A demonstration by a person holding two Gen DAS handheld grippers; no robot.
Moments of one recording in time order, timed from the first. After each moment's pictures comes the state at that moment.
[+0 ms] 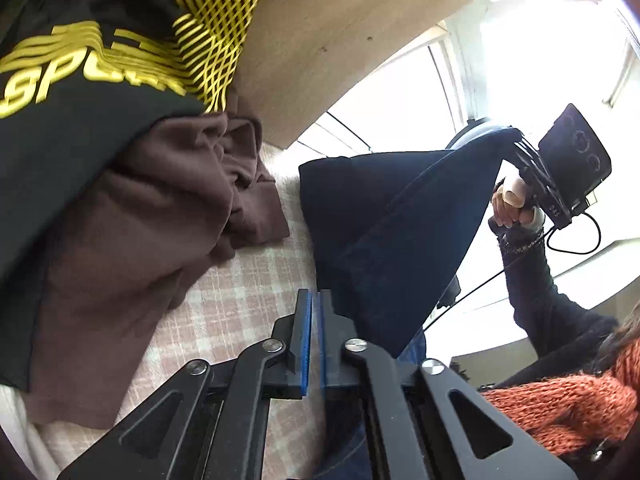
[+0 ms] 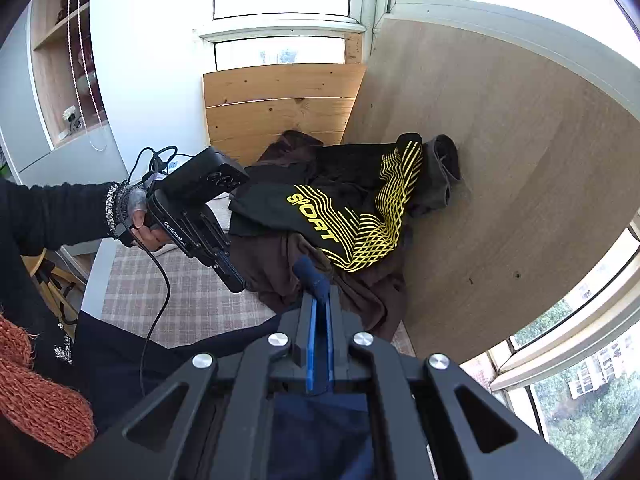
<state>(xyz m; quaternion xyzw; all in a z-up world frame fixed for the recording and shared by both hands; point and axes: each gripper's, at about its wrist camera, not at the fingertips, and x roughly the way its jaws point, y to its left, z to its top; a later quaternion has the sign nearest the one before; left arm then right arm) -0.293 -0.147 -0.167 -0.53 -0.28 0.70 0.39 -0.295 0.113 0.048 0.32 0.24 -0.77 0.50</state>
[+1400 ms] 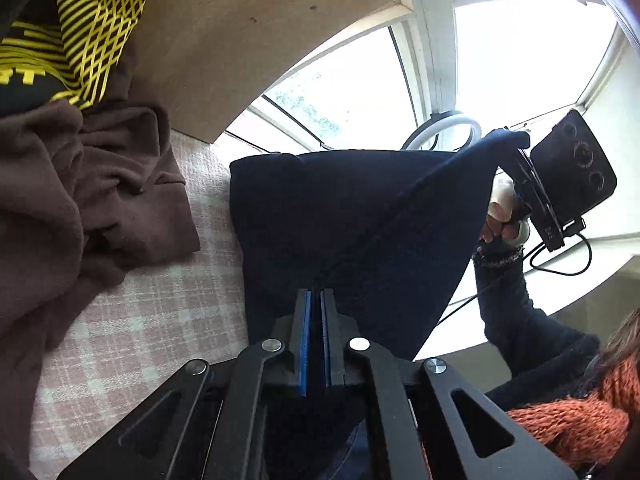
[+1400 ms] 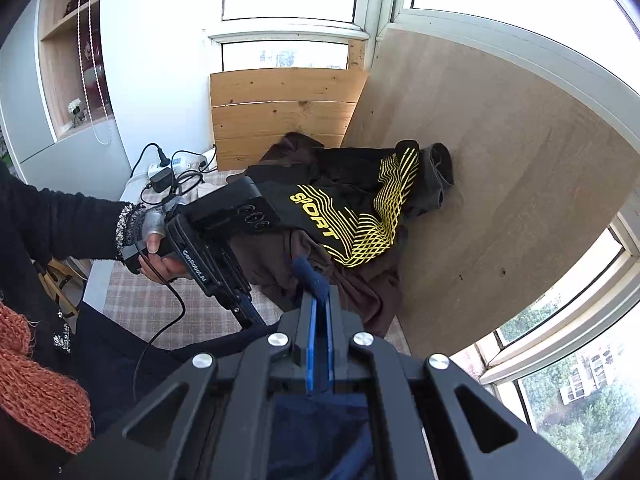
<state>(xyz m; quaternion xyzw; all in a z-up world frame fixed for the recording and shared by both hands) -0.294 -0.087 -0.141 -0.48 -0.29 0.70 0.45 -0.282 0.132 0.056 0.30 0.26 -0.78 0.49</state>
